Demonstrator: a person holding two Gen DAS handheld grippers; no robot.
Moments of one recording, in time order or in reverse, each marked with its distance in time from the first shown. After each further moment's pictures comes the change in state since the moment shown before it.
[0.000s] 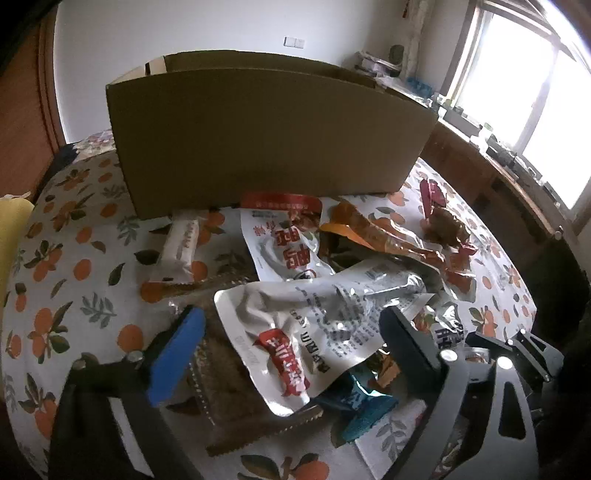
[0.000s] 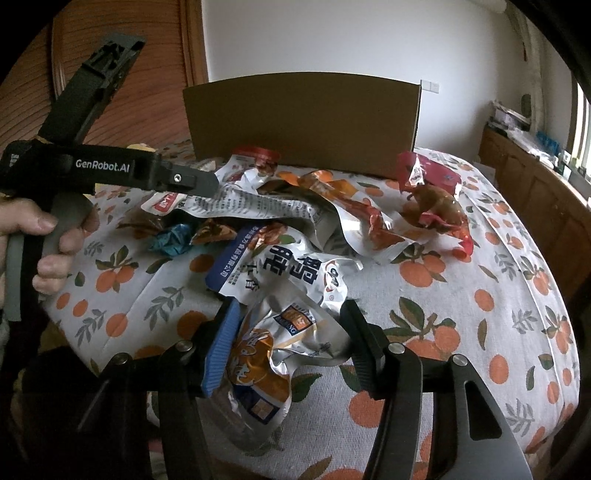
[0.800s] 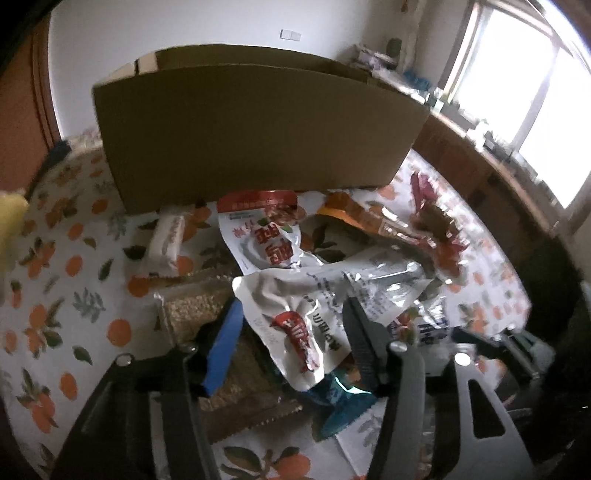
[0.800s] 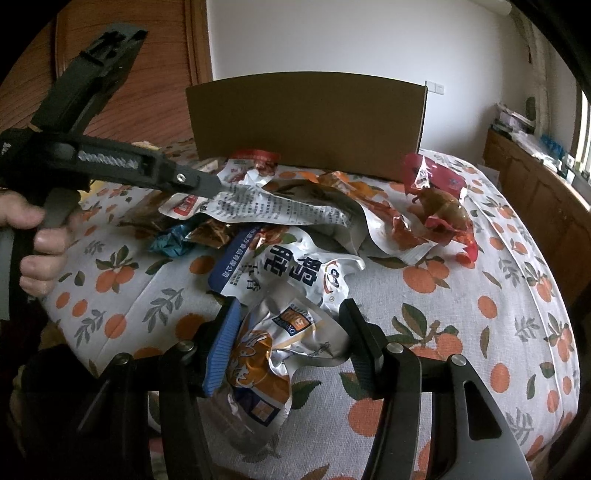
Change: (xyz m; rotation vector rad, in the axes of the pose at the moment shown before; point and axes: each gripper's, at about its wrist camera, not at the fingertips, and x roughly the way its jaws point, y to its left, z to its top) left arm -0.002 -0.009 0.004 0.021 0.034 0.014; right arm 0.003 0.000 0.004 -0.016 0.005 0.010
